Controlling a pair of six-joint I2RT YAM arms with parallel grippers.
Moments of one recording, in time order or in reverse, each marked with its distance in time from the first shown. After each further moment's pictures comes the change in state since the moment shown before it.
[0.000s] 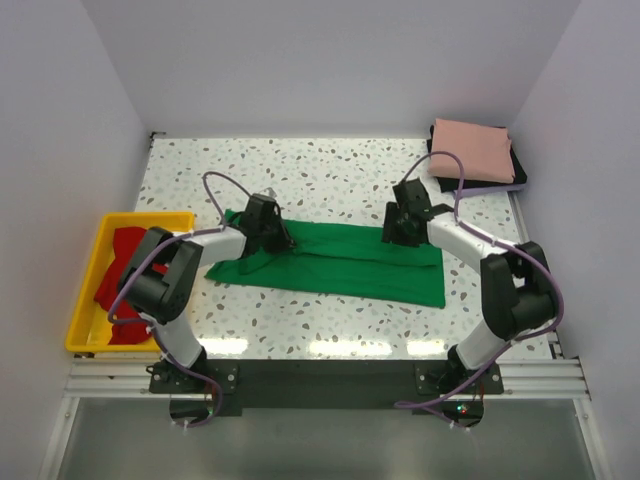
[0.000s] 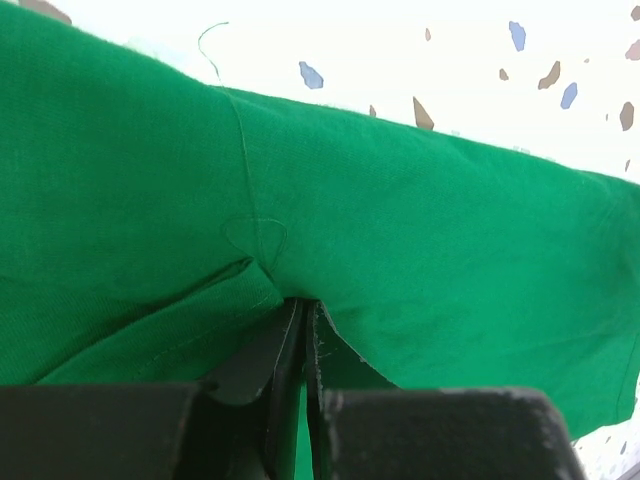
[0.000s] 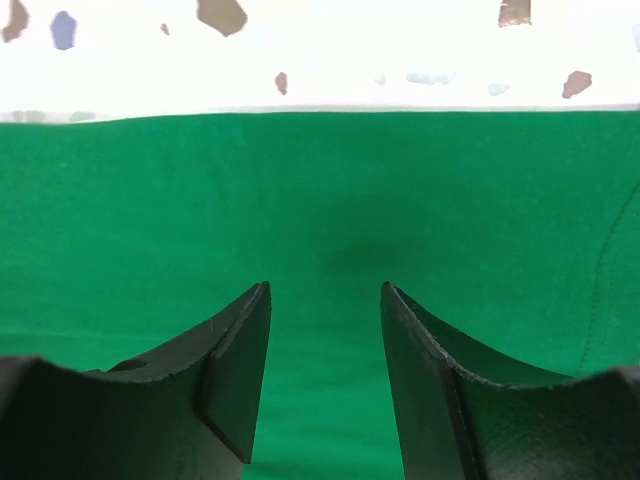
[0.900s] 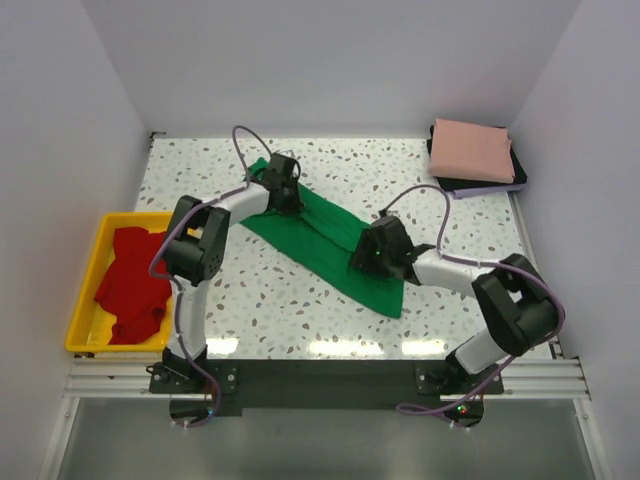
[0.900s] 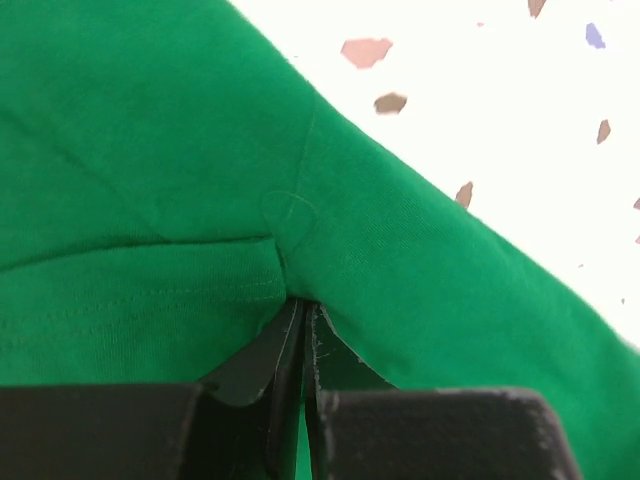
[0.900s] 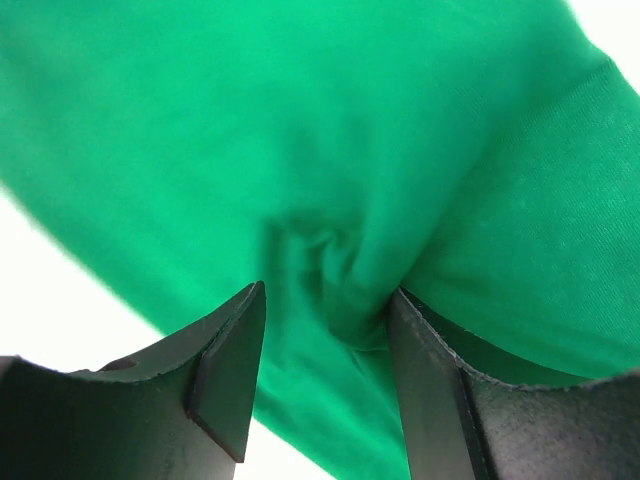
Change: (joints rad) left arm 0.021 0.360 0.590 -0.275 -0.112 0.203; right arm 0.169 -0.071 -0.288 0.319 -0.073 0.260
